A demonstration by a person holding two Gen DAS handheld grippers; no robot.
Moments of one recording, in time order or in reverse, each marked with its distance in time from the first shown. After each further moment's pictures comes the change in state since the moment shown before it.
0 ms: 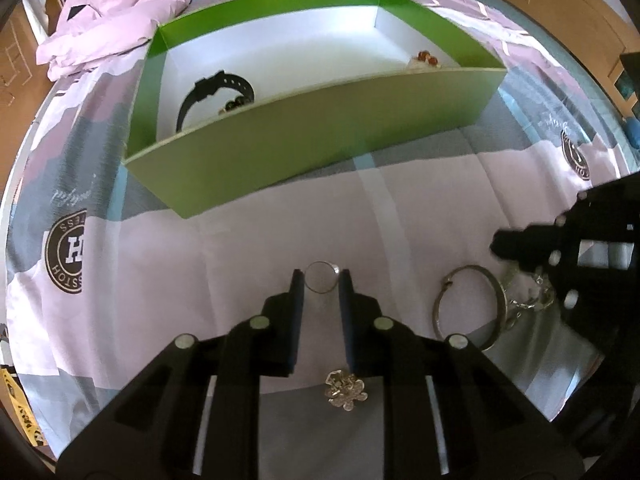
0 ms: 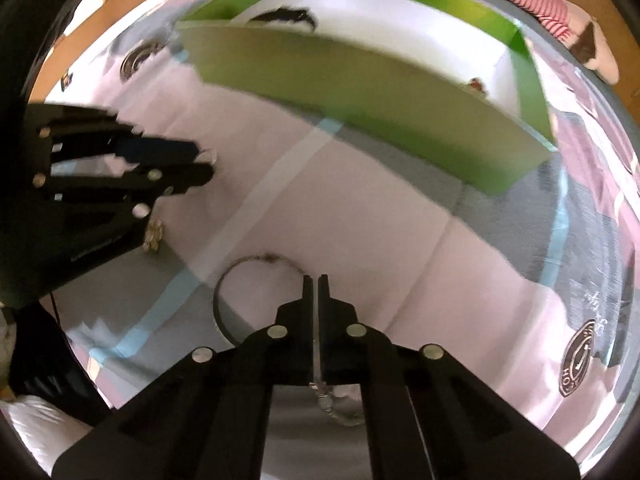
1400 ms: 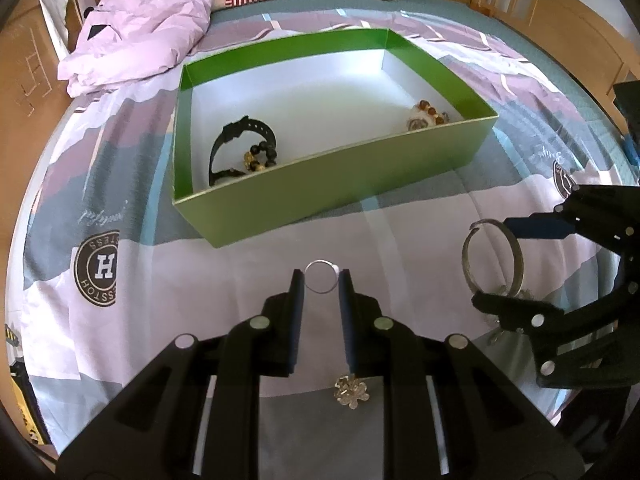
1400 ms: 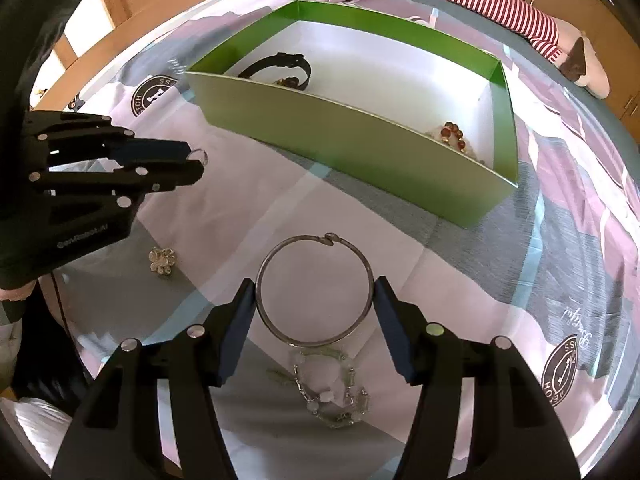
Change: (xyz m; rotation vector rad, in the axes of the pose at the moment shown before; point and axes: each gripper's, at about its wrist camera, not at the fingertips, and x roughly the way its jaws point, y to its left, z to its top) left arm -0.034 -0.005 0.008 -0.029 -0.102 0.030; right arm -0.020 -0.023 0.007 -0.030 -0.091 0.019
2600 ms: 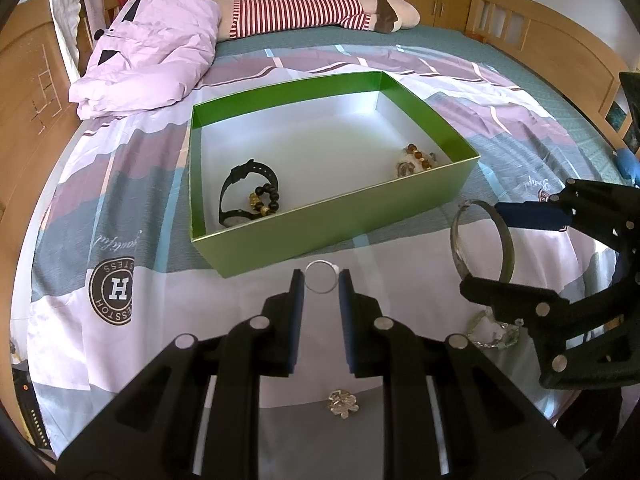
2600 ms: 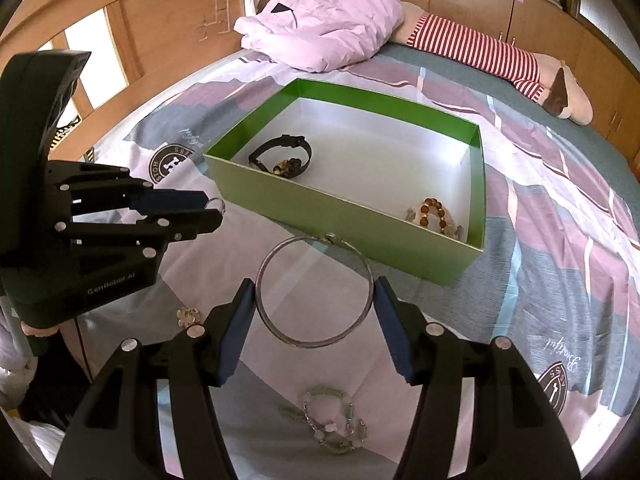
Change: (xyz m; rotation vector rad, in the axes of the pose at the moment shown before) left arm -0.028 -0.002 0.007 -0.004 -0.110 -0.002; right arm -0.044 0.004 0.011 0.021 -0.221 0.000
